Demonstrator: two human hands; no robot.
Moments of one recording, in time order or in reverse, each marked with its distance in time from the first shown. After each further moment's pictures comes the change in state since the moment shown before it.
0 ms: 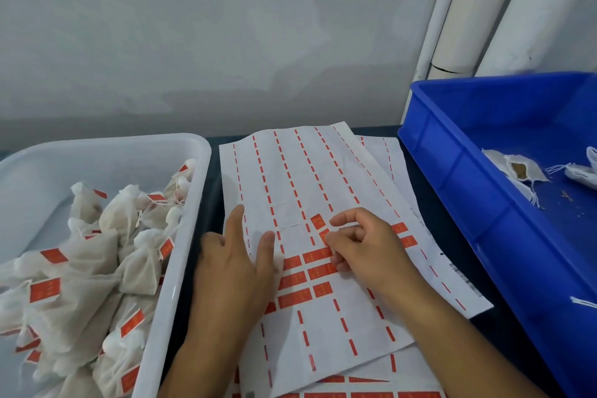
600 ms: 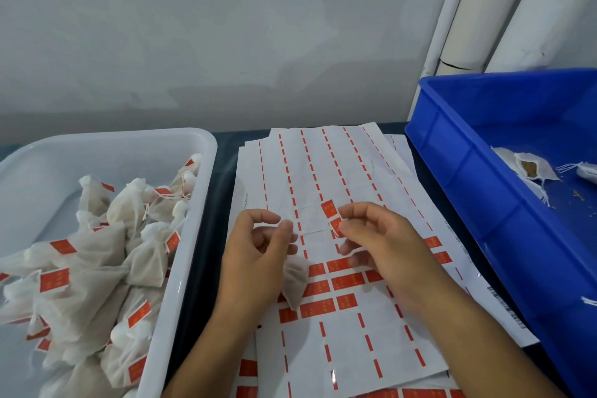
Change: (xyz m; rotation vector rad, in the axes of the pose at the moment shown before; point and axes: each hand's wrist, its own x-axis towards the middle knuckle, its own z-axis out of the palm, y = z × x) left_hand -0.007 0.018 0.001 -0.699 -0.113 -0.006; right_hand -0.013 -0.014 -0.013 0.176 -0.098 -0.026
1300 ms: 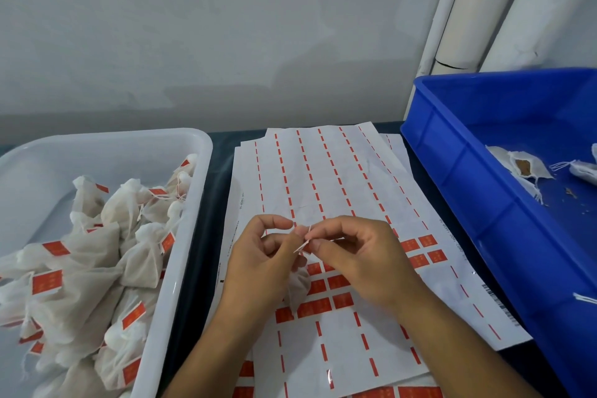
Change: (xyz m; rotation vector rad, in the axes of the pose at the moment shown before) left_hand -0.010 0.007 0.005 -0.080 -0.119 -0.002; right_hand -0.009 0.002 0.019 -0.147 -0.091 -0.287
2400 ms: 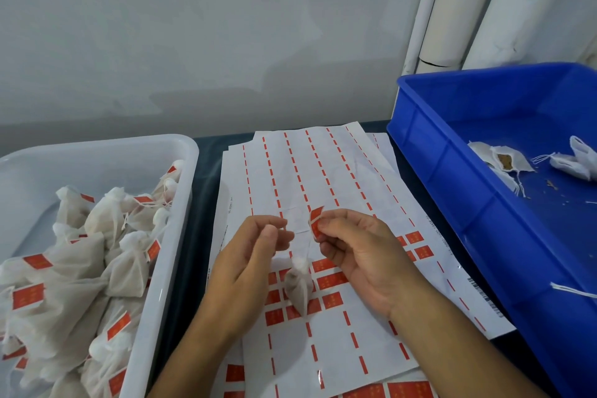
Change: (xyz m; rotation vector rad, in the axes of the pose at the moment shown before) left_hand 0.003 -0.006 -0.015 0.199 -0.150 0.208; right_hand 0.005 -0.007 -0.006 0.598 0.137 0.406
